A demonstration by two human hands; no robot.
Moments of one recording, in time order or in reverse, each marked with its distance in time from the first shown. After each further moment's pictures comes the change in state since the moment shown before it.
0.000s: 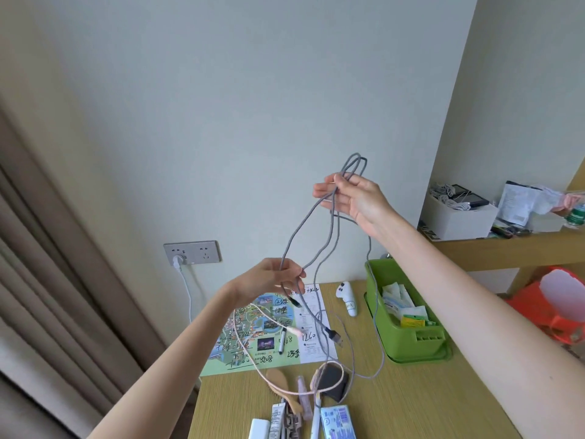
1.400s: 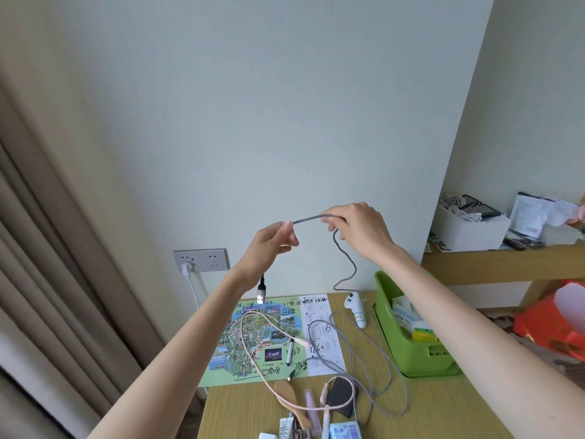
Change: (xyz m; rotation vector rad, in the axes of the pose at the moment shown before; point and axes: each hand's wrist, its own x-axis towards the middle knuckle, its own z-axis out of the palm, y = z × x) left_hand 0.003 0.049 -0.021 -0.018 0.438 0.263; right_hand -0.004 0.021 0.012 -1.340 0.052 -0.282
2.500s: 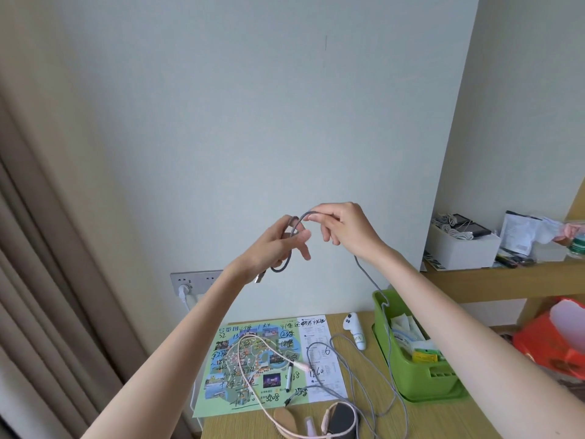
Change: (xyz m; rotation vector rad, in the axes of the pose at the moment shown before) left_hand 0.011 0.055 -0.012 0.152 -0.195 0.012; right_hand 0.020 -0.031 -0.020 0.449 0.016 -0.095
